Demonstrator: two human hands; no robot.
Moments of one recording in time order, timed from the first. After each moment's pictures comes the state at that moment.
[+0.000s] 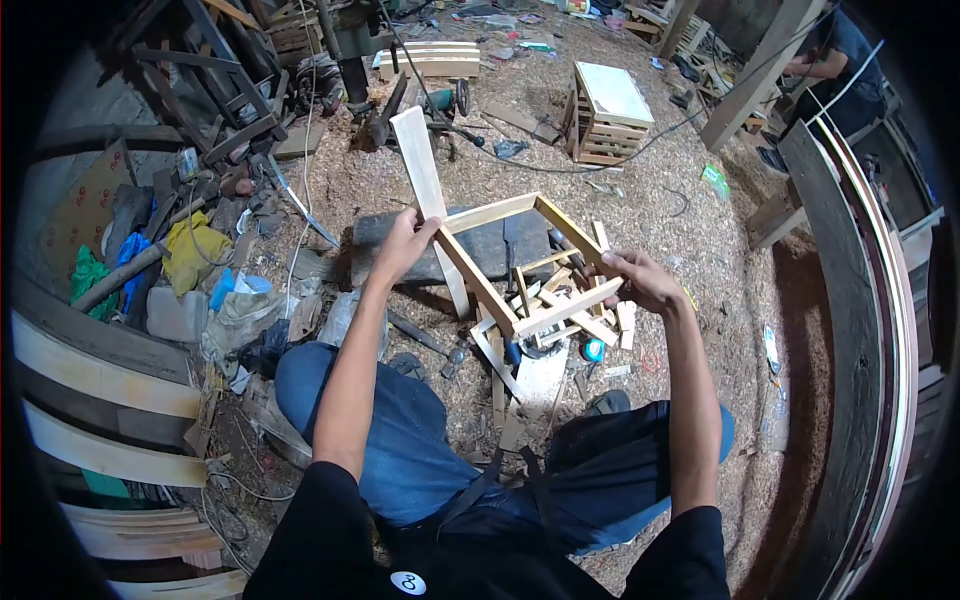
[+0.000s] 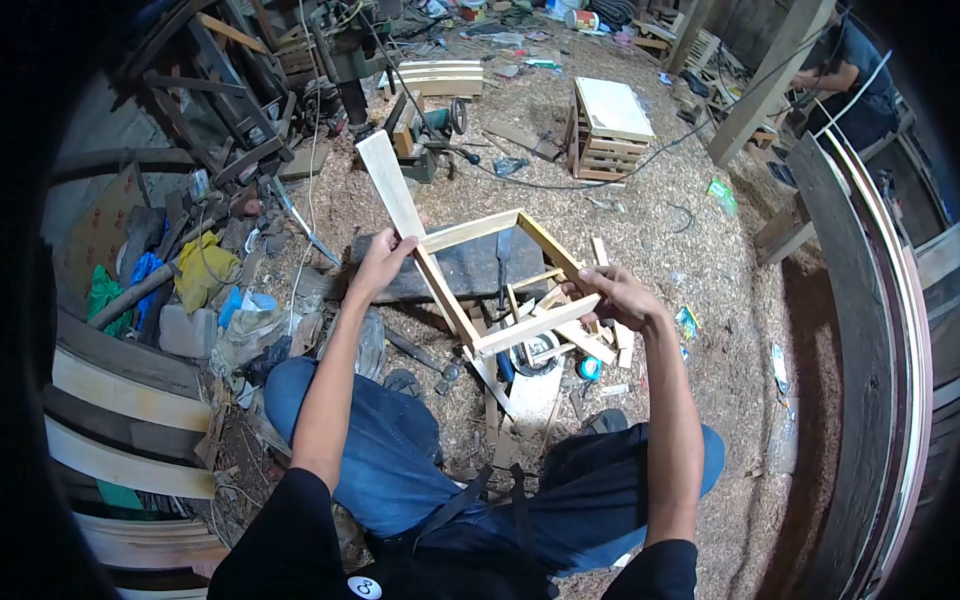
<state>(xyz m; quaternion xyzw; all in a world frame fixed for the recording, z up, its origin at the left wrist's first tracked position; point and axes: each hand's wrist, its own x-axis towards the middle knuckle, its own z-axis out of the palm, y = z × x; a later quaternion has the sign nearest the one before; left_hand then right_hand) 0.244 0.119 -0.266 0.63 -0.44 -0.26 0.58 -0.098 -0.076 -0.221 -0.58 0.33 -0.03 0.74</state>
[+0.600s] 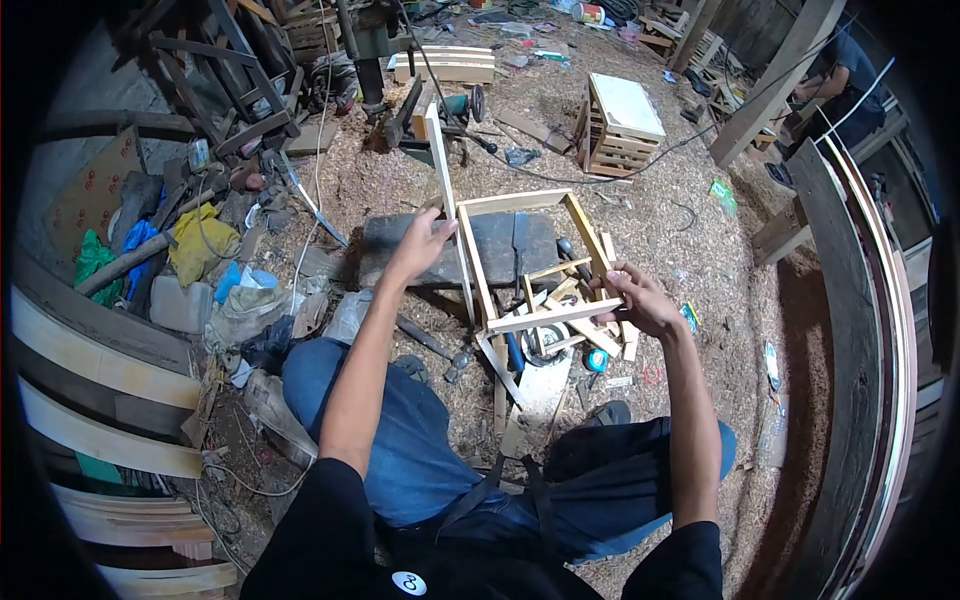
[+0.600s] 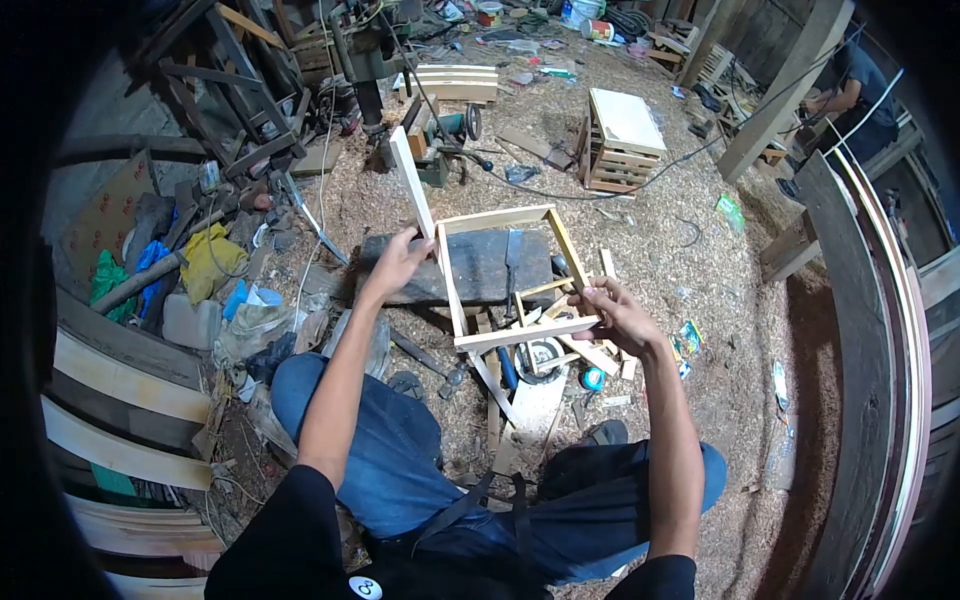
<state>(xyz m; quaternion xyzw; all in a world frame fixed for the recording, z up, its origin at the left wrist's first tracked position) 0.240 0.115 -0.268 0.65 -0.45 -0.21 0.57 -0.095 -0.050 -0.220 -0.53 0.33 -0.09 0.78</state>
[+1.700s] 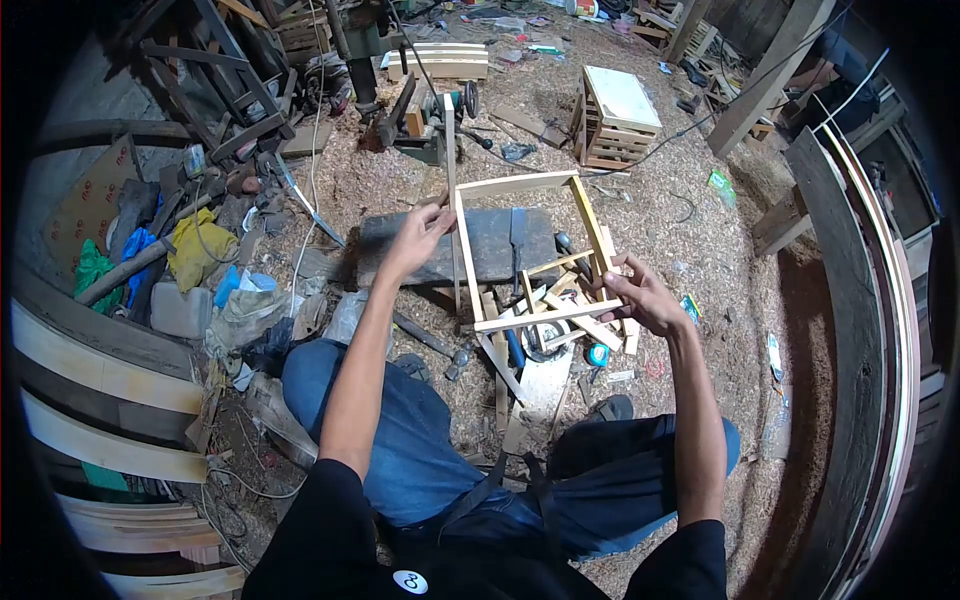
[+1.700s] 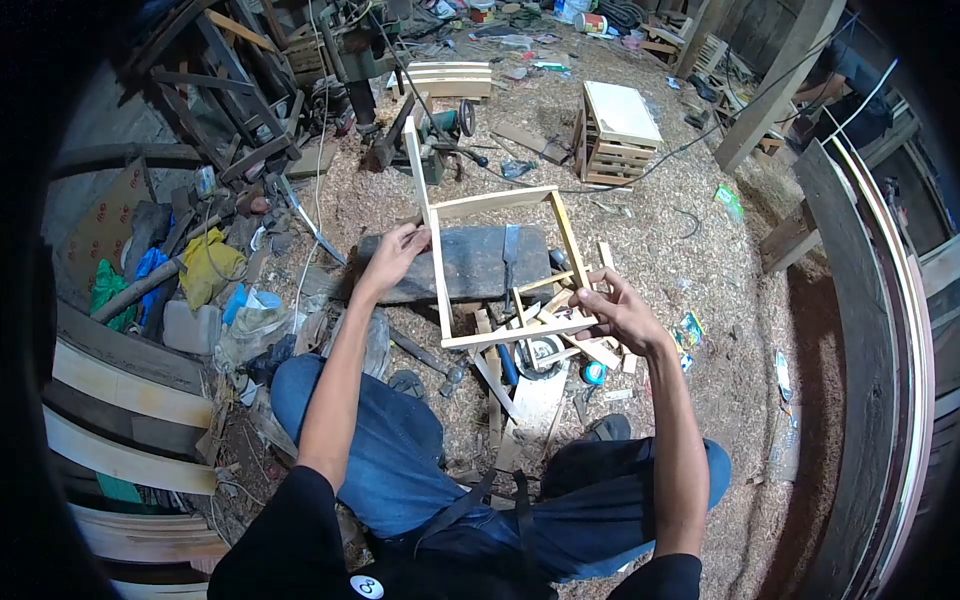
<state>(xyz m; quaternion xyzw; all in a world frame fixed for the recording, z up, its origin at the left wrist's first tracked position) 0.249 0.112 -0.270 0.66 -0.45 -0.26 0.55 -0.099 -0.040 -0.206 -0.55 0.30 -0.11 0.77</state>
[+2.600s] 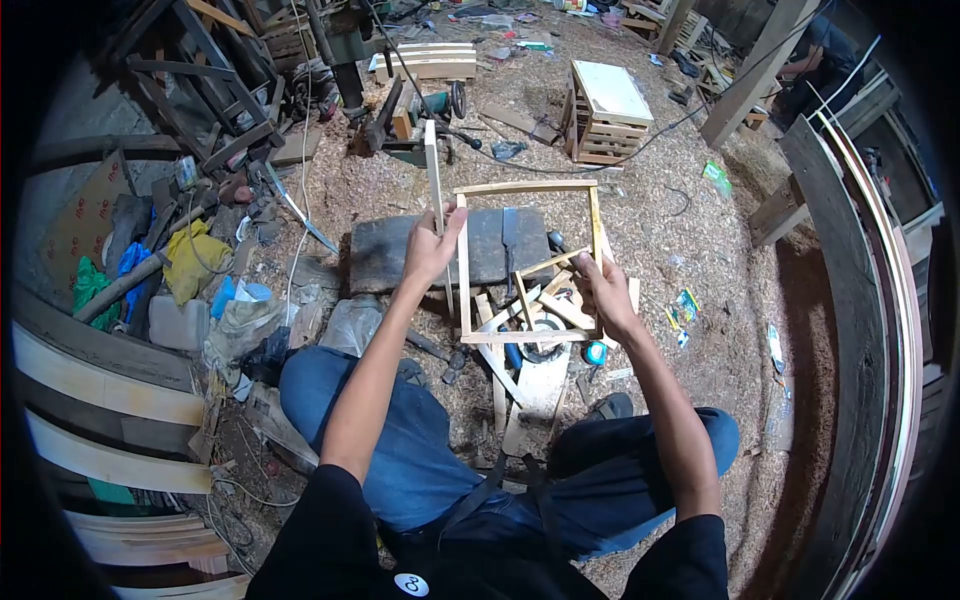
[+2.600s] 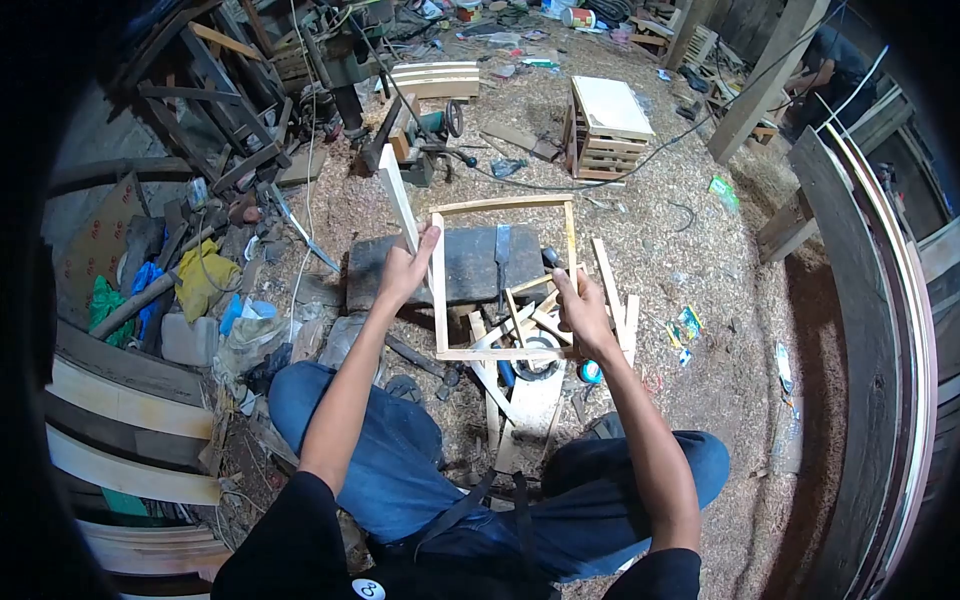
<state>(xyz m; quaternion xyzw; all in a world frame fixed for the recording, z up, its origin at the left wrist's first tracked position) 0.208 0.086 -0.267 0.73 -0.40 -0.14 0.54 -0.059 -0.022 -0.249 -0.57 0.38 -0.22 0.70</state>
